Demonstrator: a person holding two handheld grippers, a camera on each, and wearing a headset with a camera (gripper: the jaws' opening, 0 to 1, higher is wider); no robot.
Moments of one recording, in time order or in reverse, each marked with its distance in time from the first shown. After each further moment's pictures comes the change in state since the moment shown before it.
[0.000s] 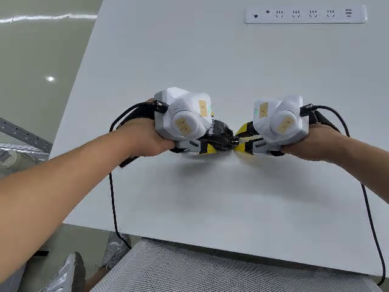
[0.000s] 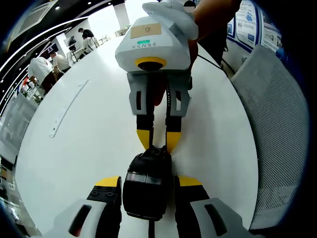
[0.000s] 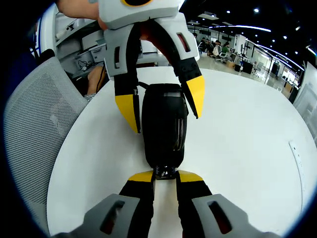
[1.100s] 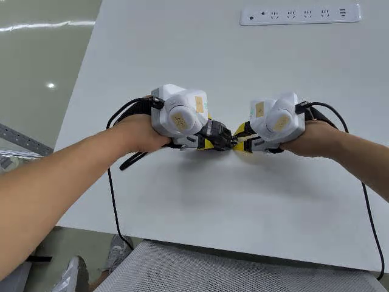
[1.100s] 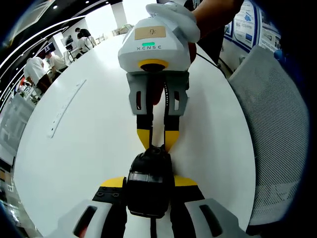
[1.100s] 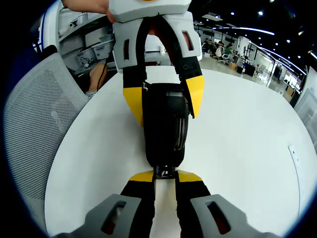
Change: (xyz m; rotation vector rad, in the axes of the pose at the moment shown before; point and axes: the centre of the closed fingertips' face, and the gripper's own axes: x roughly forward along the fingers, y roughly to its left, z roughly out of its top) left arm -0.008 -0.001 0.003 0.010 0.012 -0.031; right arm 0.000 -0.004 -0.001 -0.030 0.005 0.002
